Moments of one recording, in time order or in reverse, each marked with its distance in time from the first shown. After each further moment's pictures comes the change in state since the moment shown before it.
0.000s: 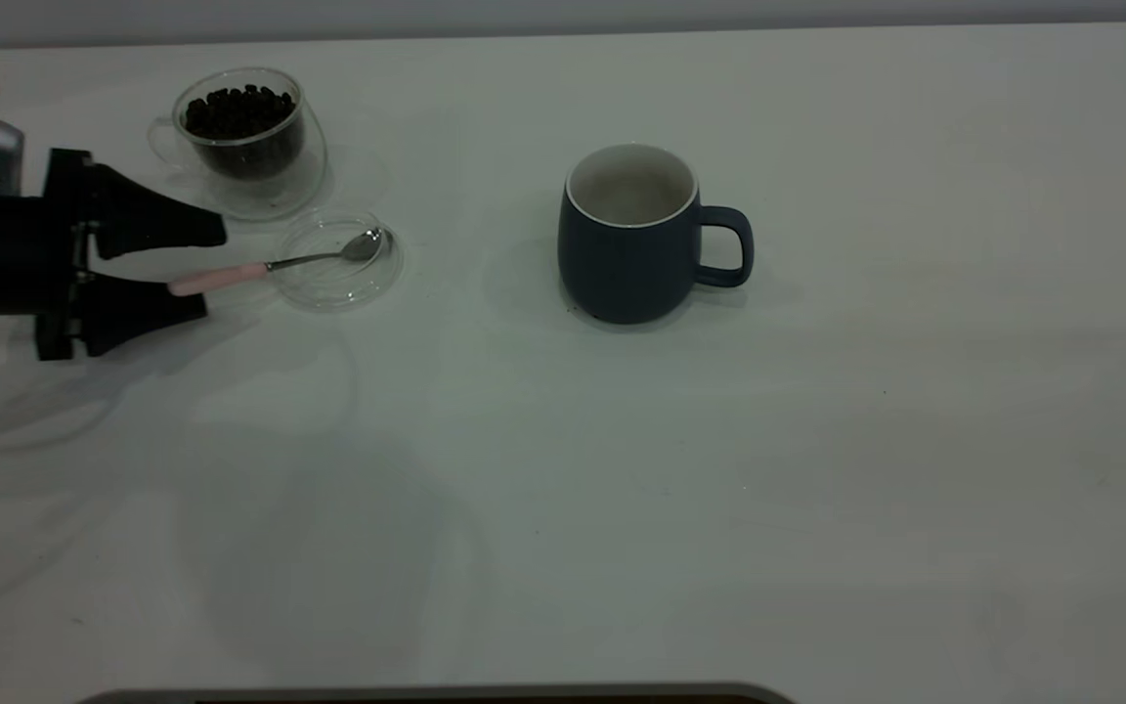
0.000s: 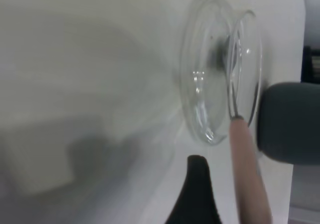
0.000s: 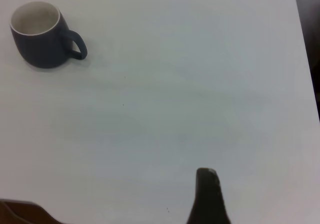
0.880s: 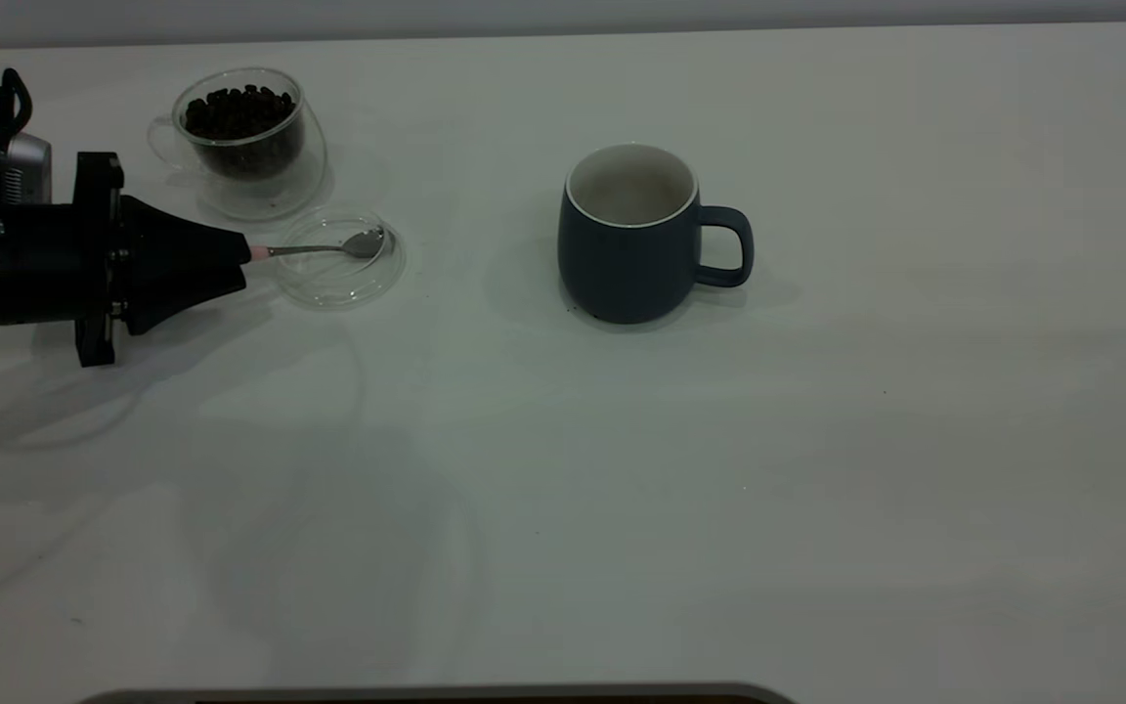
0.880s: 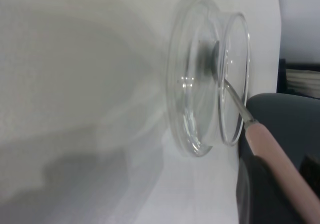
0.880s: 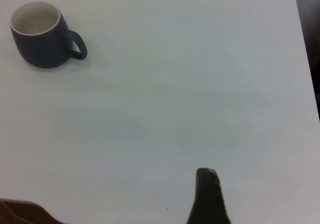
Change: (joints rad) left arm -0.025 0.043 -0.003 -0.080 0.066 0.021; right arm 0.000 0.000 0.000 0.000 0.000 0.000
